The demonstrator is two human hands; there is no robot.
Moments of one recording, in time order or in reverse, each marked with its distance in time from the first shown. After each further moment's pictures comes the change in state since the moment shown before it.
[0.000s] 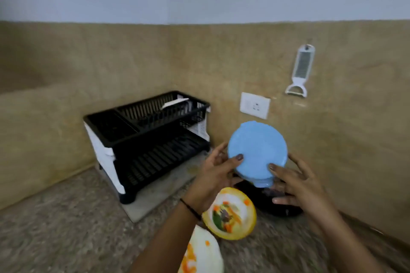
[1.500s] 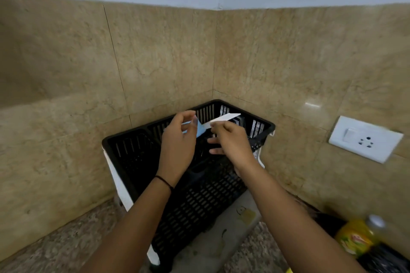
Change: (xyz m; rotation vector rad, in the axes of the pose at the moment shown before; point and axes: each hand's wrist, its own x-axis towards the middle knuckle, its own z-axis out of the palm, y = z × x) left_hand 0.171 0.154 -0.262 0.855 0.586 0.506; right_hand 0.253 0.006 0.363 -0.192 -0.233 -0.097
